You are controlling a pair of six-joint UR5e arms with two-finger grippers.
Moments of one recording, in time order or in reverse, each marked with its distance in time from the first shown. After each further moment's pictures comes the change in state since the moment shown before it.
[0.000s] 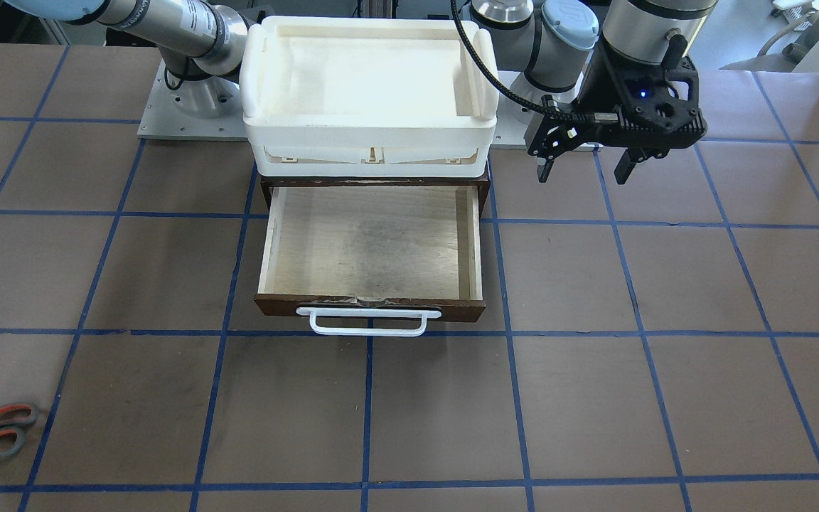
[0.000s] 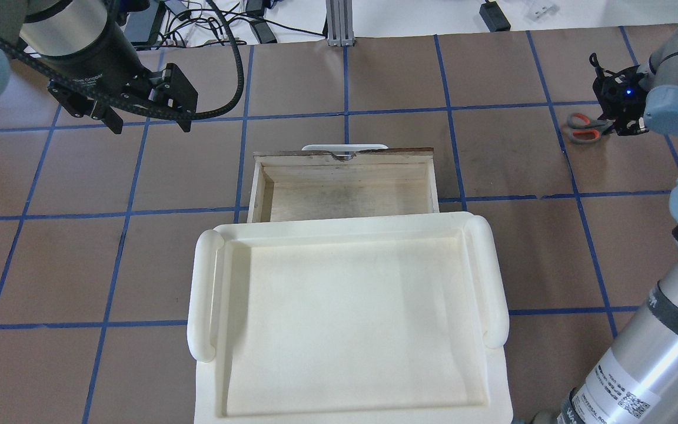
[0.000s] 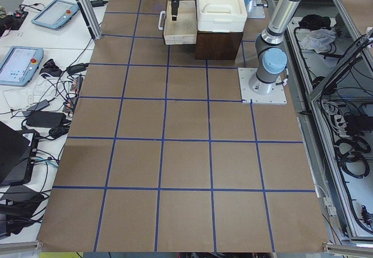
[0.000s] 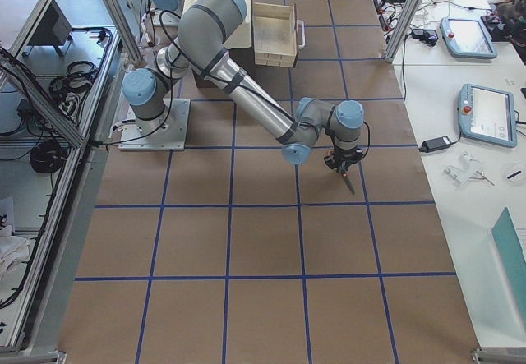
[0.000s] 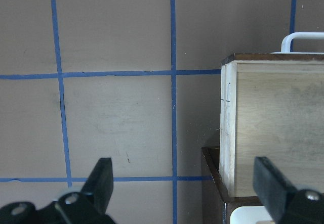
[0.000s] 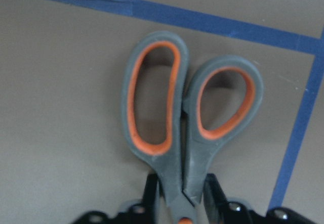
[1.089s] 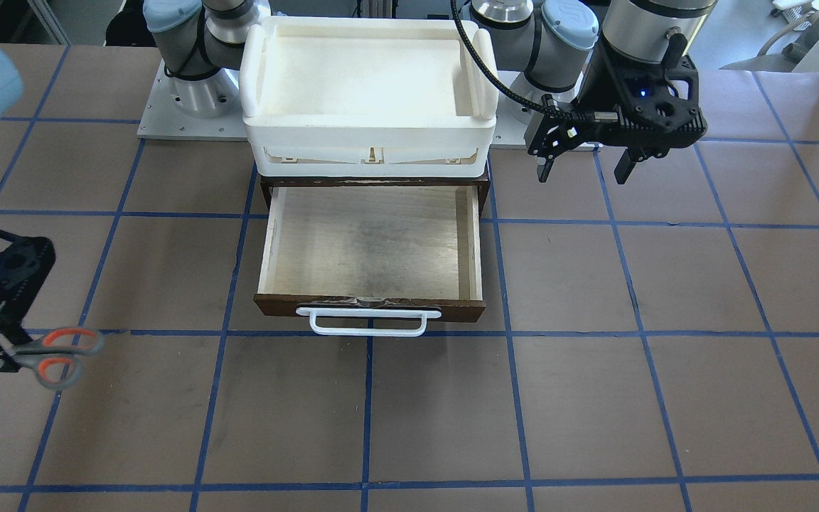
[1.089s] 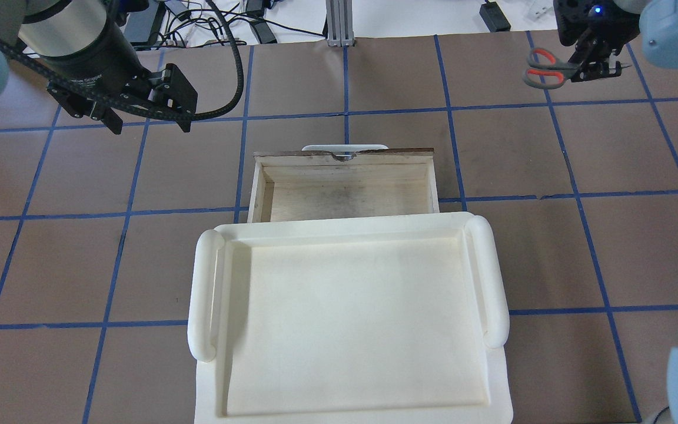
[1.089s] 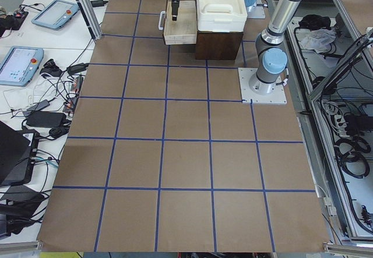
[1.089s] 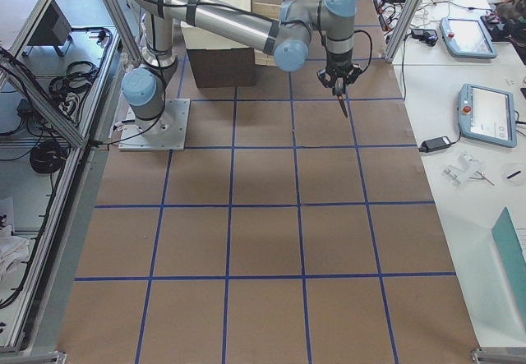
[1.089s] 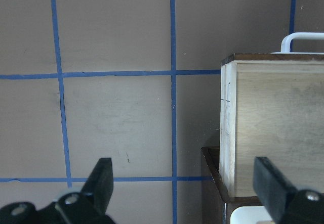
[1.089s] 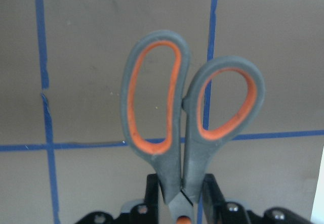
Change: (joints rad) left arm 0.000 0.000 0.000 0.000 0.000 0.000; right arm 0.293 -0.409 0.011 0.374 -0.063 0.519
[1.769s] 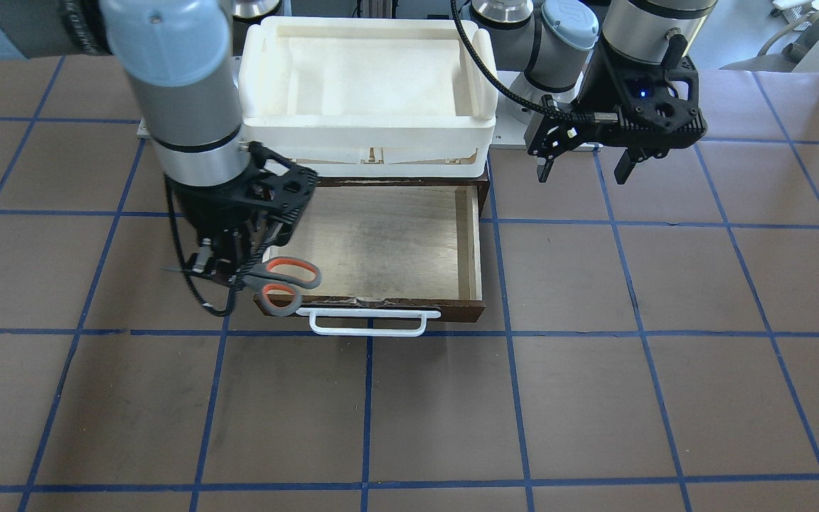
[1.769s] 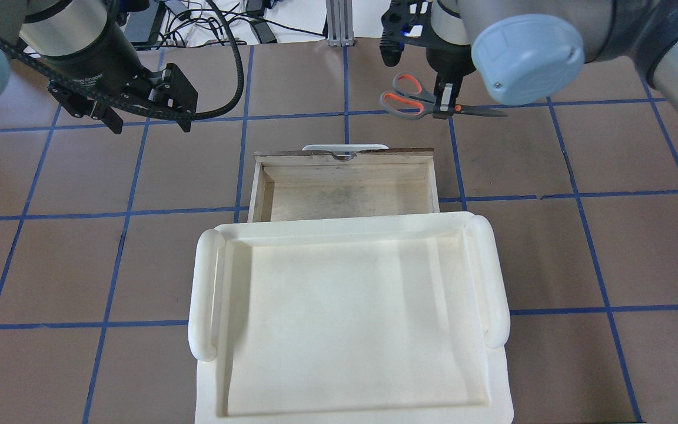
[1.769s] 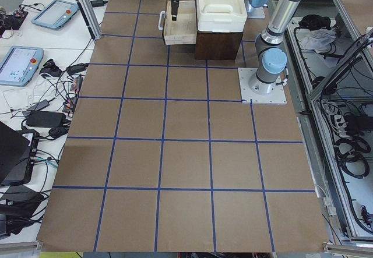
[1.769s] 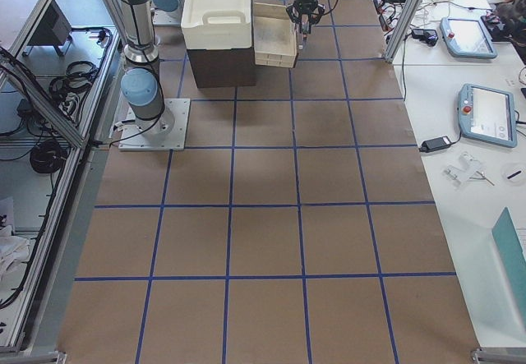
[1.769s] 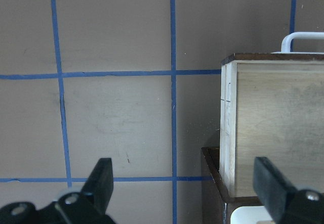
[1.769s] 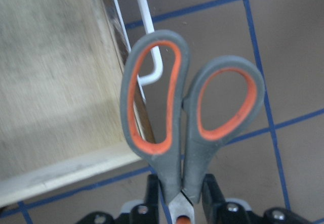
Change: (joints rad) left arm 0.000 0.000 0.000 0.000 0.000 0.000; right arm 0.410 -0.055 0.000 0.148 -0.054 0.648
